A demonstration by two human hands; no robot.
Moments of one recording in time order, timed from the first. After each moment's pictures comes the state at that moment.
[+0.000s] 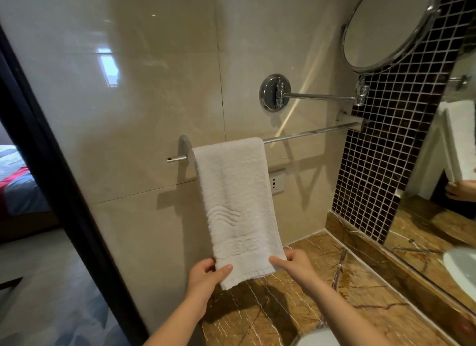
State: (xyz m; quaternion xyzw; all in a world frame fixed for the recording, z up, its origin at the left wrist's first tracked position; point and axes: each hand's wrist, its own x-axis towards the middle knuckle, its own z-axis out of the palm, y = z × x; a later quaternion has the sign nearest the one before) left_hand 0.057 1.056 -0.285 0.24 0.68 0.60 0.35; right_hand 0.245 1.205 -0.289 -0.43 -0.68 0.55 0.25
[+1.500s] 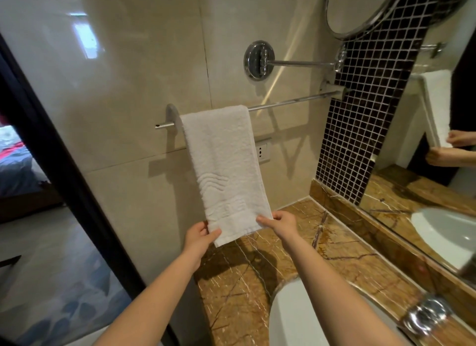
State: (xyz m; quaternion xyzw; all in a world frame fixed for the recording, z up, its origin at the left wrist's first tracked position) left_hand 0.061 1.060 -0.297 0.24 0.68 0.59 0.37; right_hand 0.250 1.185 -0.286 -0.47 -0.57 0.58 0.33
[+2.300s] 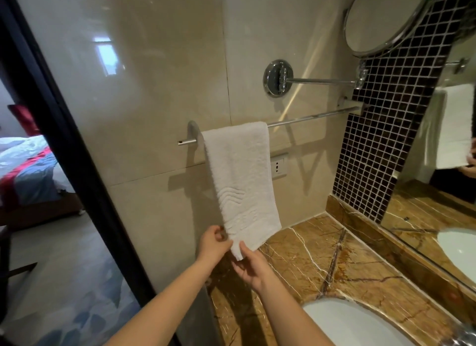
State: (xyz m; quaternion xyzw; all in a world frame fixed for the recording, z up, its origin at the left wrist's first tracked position) left_hand 0.056 1.055 -0.249 0.34 0.79 0.46 0.23; right_hand 0.164 1.107 -0.303 -0.35 -0.20 0.87 0.28
